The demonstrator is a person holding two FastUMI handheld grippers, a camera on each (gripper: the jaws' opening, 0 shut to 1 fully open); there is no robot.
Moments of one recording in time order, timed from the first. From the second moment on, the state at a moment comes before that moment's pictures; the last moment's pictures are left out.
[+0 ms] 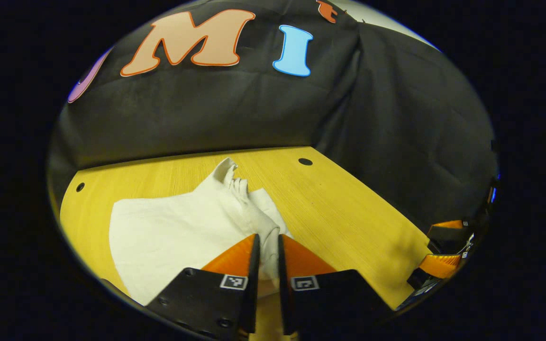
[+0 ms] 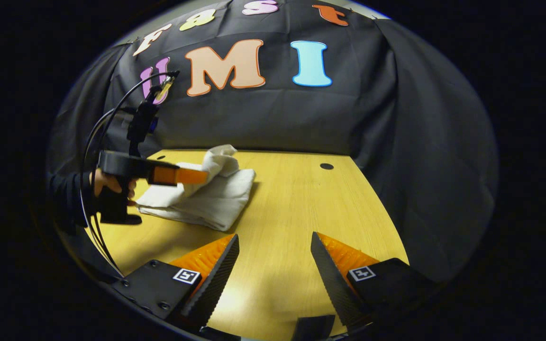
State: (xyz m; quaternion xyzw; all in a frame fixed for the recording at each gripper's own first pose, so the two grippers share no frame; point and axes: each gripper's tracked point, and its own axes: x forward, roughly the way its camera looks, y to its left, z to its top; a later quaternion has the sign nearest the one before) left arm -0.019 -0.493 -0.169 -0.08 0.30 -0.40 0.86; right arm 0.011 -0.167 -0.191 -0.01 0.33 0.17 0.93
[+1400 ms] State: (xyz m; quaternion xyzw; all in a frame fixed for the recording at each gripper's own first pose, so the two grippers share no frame) left arm 0.044 -0.122 -0.024 -0.02 0.07 -0.05 1.00; right arm 0.102 0.018 -0.009 0.07 0.10 0.15 0.98
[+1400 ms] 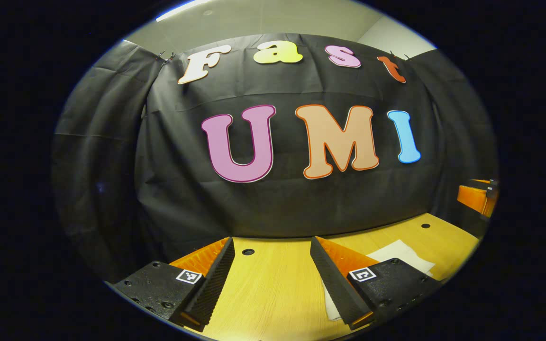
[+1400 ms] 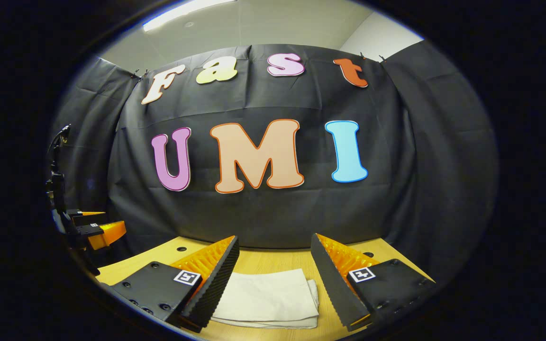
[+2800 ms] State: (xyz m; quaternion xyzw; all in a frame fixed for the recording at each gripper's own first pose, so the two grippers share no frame) left arm 0.063 -0.088 -0.009 -0.02 0.03 -0.04 1.00; right arm 0.103 0.045 0.025 0.04 0.06 0.15 0.99
